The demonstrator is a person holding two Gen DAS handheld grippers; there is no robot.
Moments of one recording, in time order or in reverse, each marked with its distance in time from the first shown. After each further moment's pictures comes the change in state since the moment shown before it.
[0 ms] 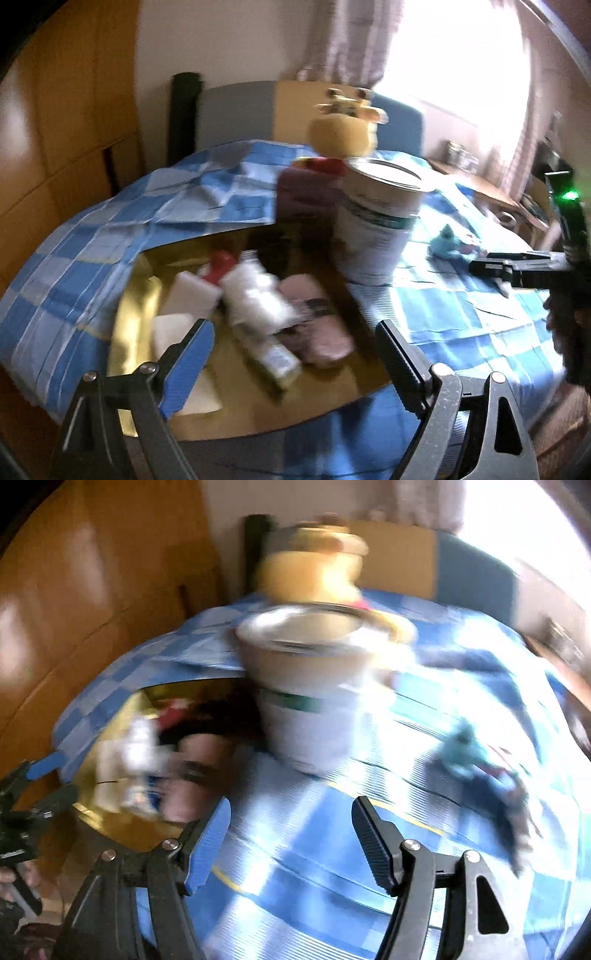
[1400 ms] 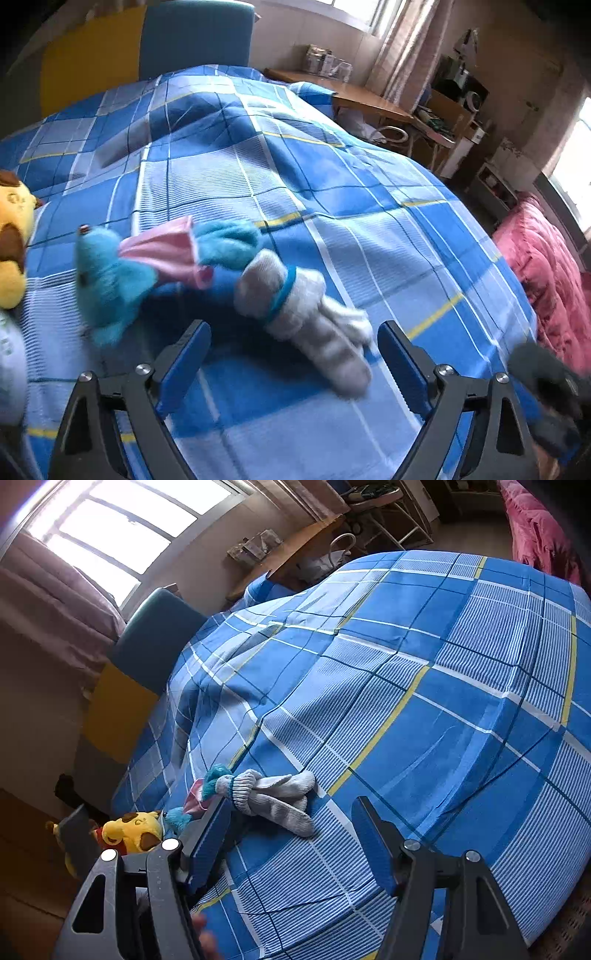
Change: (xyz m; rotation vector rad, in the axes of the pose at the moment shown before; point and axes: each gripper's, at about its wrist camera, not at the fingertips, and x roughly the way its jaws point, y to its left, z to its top) left arm 0.253 -0.392 0.082 0.201 0.299 -0.418; right arm -0.072 -0.270 -0.116 1.129 -0.292 -0.135
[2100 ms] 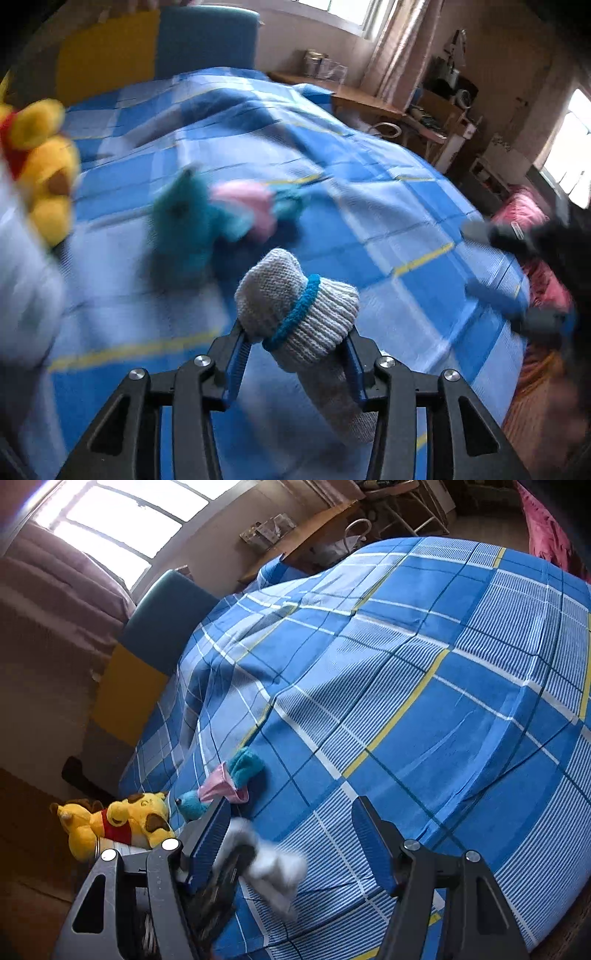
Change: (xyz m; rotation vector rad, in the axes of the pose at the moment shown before) left arm -0.068 0.043 -0.079 0.034 -0.018 -0.010; right arm 0.014 0.008 -0.008 -0.045 0.082 0.028
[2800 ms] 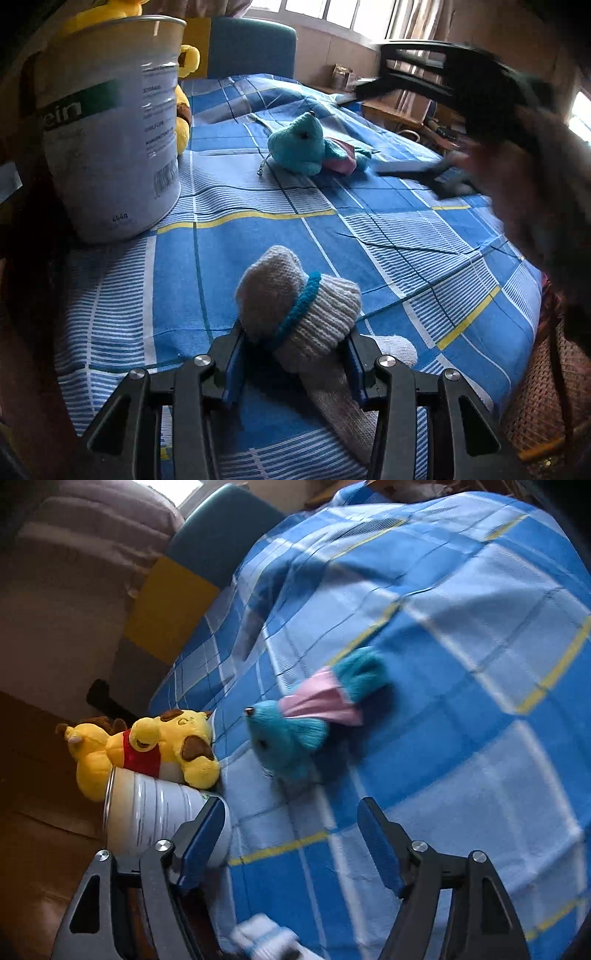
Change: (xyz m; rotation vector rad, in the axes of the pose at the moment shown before) left arm -0.058 0.072 -0.110 -0.030 -0.077 0.051; right arm 0.108 0.105 -0.043 -0.137 0.269 0.133
